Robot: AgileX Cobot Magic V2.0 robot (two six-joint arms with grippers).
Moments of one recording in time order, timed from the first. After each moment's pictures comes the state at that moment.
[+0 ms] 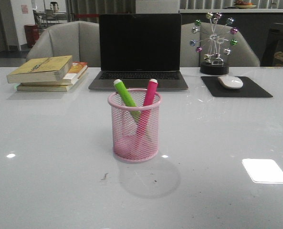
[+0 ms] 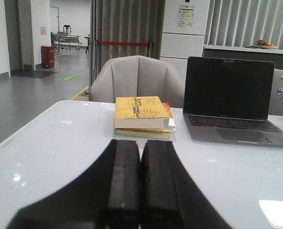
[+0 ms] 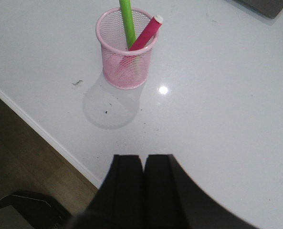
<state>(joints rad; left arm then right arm) -0.02 0.00 0.01 0.00 0.00 -0.02 0.62 0.75 -0.73 -0.05 0.71 0.01</state>
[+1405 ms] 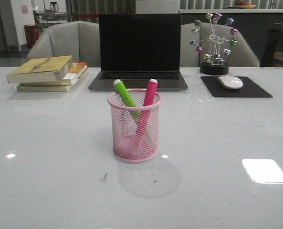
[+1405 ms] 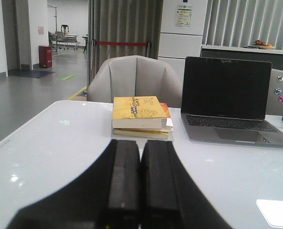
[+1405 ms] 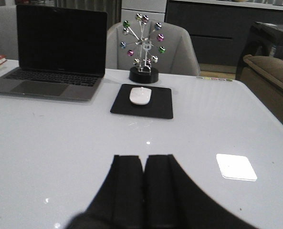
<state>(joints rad) -0.02 0.00 0.01 0.00 0.00 -0.02 -0.02 0.06 -0.09 -0.03 0.18 0.01</state>
